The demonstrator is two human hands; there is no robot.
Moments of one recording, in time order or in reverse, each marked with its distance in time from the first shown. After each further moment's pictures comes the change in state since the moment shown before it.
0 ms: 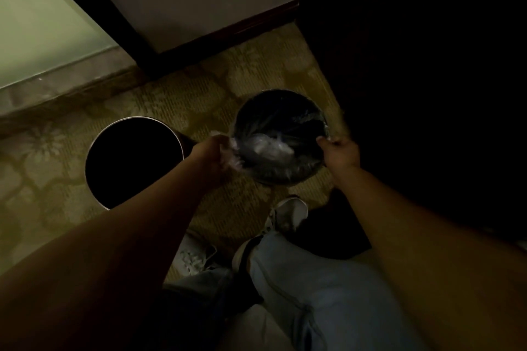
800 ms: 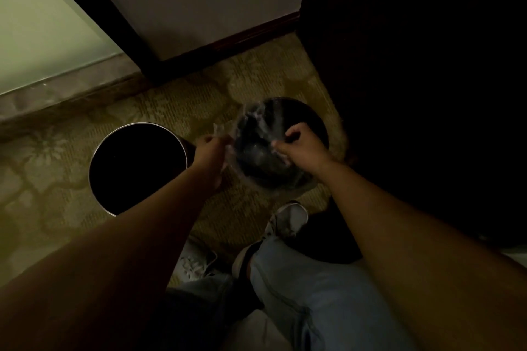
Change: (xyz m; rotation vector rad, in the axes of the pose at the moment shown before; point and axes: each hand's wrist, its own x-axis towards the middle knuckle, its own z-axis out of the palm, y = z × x) left_hand -0.005 0.006 -0.001 -0.021 0.098 0.243; right_hand -0.042 -0.054 0.032 -0.259 -0.514 -0.214
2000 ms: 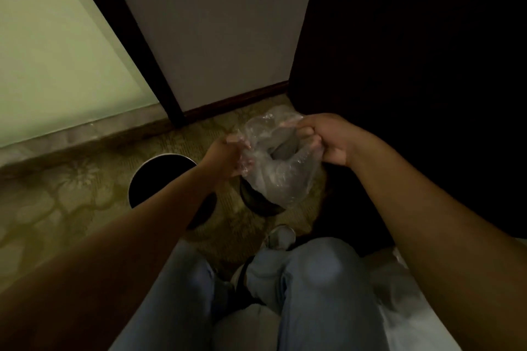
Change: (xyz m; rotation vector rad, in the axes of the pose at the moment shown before) left_hand -0.176 0.098 -0.010 0.131 -0.330 0.236; right_hand -0.156 -0.162 -0.081 0.426 -0.196 0.075
